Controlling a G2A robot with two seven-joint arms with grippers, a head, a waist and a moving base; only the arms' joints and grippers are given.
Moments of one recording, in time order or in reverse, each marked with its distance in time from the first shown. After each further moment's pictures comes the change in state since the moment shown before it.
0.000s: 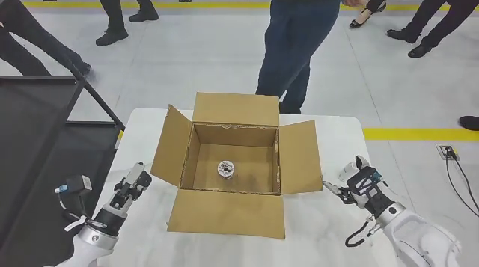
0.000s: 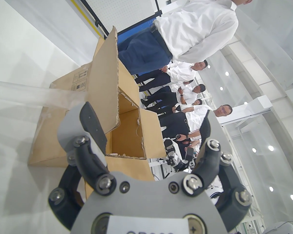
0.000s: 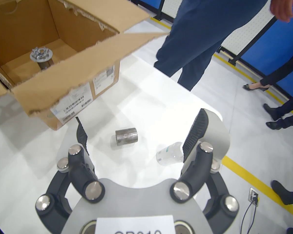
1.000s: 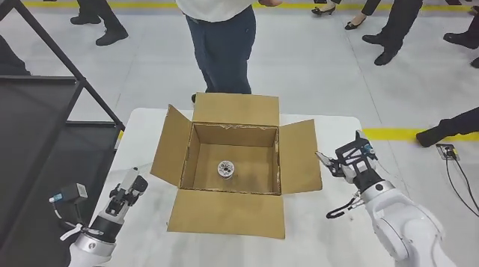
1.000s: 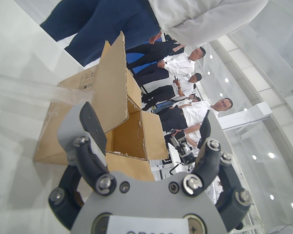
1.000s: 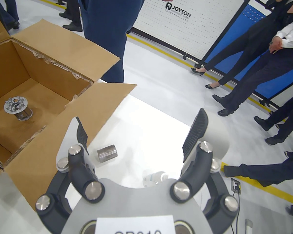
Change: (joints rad) left arm 0.055 -0.005 -0.011 -0.014 -0.006 -0.025 0.046; right arm 0.165 -0.026 -0.154 -0.075 -0.011 0.266 0.226
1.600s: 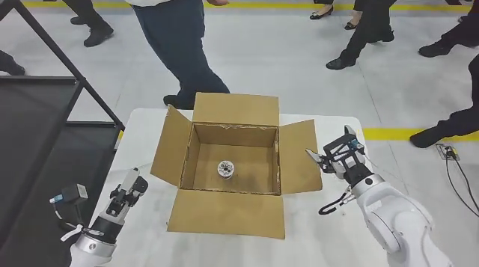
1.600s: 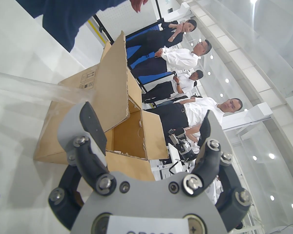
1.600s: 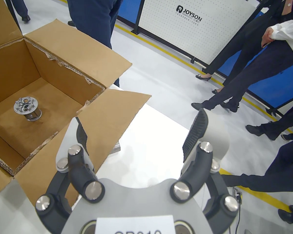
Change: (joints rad) left arm 0.001 -0.001 0.004 -0.005 0.005 0.003 0.004; right arm 0.066 -0.007 -0.056 0.016 -0.022 -0.009 -0.014
